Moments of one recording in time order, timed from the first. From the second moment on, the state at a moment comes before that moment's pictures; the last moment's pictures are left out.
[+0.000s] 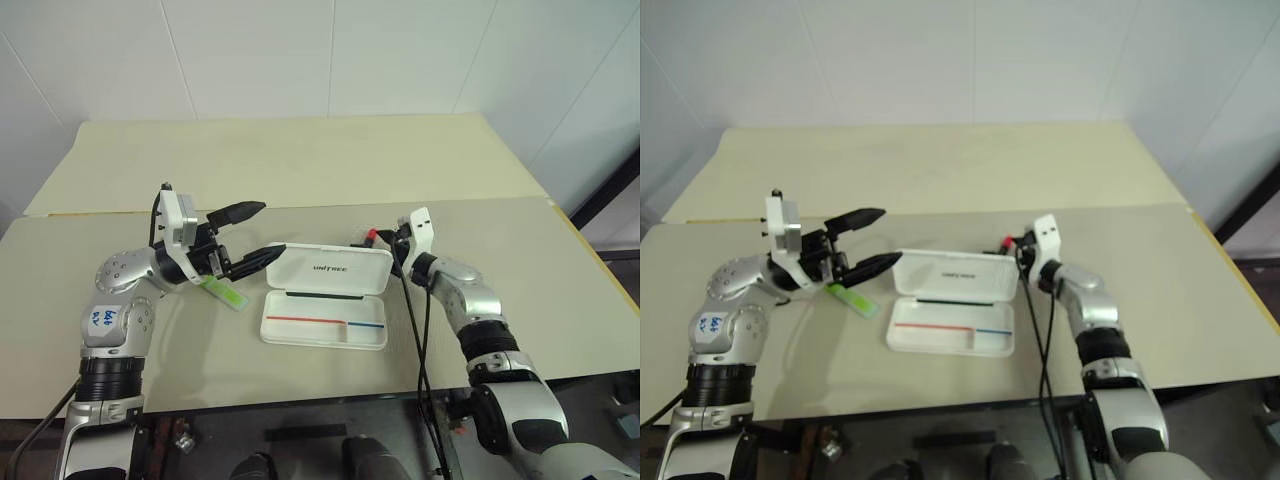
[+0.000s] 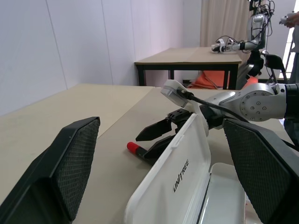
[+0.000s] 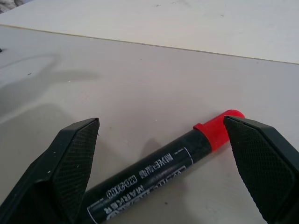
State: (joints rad) left arm -0.54 0.51 0.19 0.04 -0.53 0.22 -1.04; right arm -0.81 -0.25 -0.08 0.68 0.23 0.20 0.69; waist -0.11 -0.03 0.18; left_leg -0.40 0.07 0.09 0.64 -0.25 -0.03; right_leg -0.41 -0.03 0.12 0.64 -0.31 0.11
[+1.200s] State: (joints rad) left arm -0.54 0.53 0.19 0.04 -0.54 0.21 -1.06; right arm -0.91 -0.25 -0.10 0.81 0.21 0.26 0.52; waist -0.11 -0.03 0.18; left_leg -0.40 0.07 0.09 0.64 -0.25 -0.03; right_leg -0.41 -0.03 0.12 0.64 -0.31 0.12
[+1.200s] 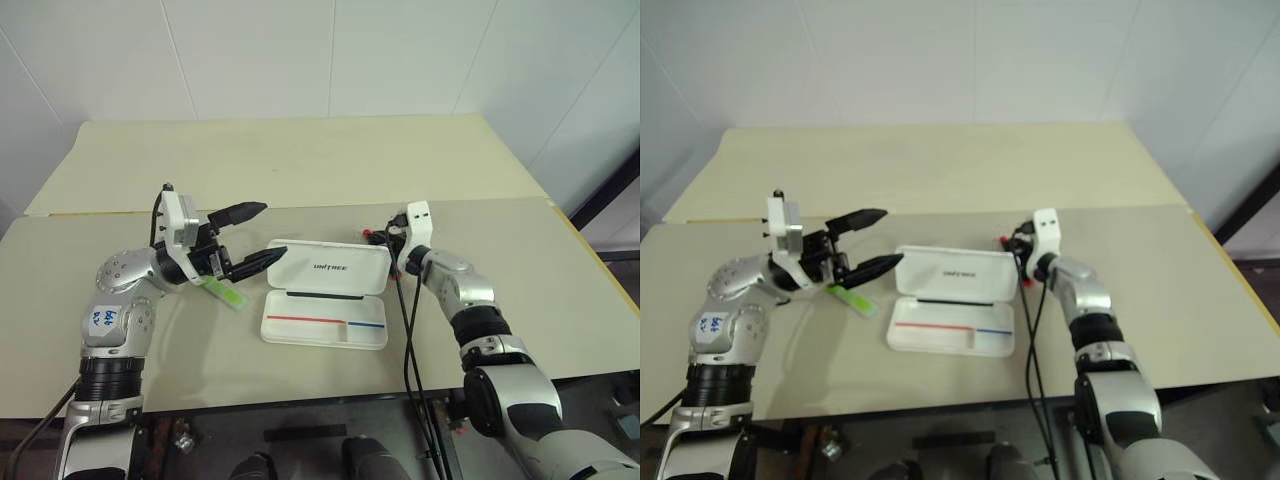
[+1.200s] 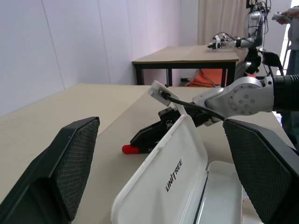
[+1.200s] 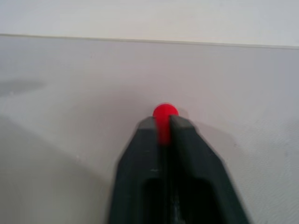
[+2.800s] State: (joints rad) left arm -0.55 0.54 0.18 0.06 -0.54 0.19 -1.09; right arm -0.86 -0.28 -0.08 0.74 0.20 0.27 0.70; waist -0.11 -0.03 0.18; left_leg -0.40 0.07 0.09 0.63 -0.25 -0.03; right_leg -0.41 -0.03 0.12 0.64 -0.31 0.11
